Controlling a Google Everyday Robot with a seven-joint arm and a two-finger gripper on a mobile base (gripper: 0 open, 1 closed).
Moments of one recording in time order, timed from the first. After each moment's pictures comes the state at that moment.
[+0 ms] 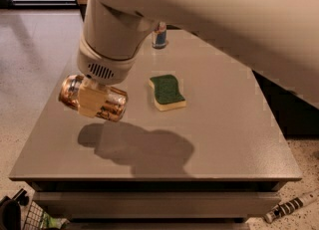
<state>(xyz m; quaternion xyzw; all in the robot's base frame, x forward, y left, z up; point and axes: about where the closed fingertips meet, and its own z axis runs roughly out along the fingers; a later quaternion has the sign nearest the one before) 0.446 0.122 0.930 -0.66 0.72 0.09 0.22</state>
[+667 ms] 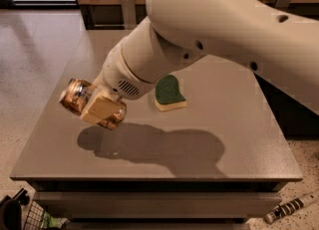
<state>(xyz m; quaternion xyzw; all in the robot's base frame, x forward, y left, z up) 0.447 0.120 0.919 -0.64 0.67 0.19 0.32</state>
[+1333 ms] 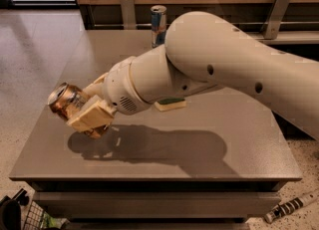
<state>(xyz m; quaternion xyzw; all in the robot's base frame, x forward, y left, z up) 0.441 0.143 0.907 -0.59 0.64 0.29 0.39</state>
